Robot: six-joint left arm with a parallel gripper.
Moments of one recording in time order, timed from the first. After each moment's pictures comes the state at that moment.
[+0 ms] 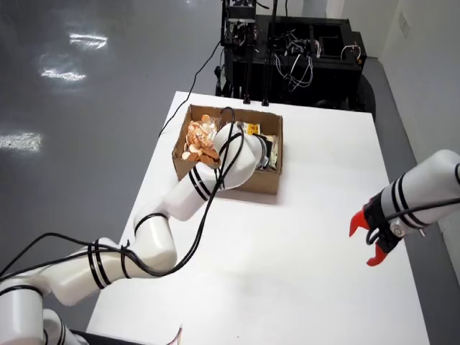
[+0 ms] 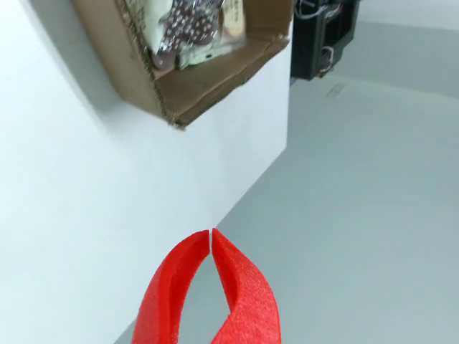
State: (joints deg) arm -56.1 84.1 -25.0 25.5 75.2 -36.3
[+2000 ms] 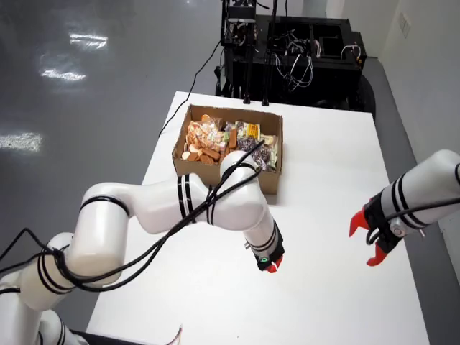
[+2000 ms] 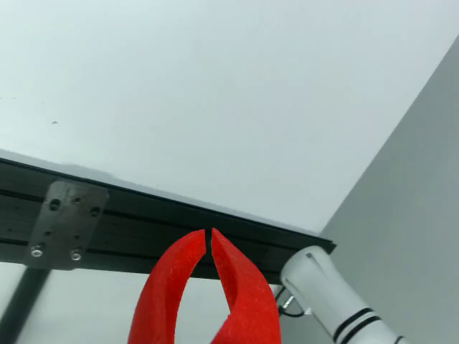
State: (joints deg) arm -72.6 51.2 30.0 3.9 76.6 -11.0
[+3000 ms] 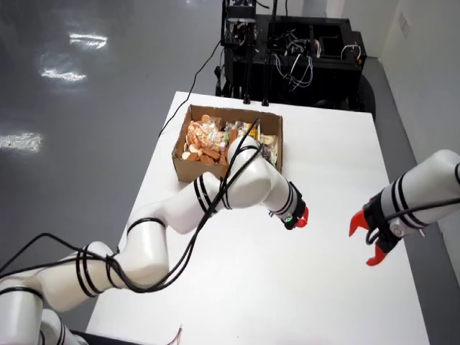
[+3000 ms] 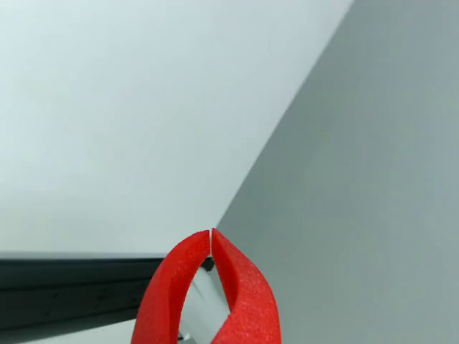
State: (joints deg) arm -65.9 73.1 -10.1 3.4 76.5 -13.0
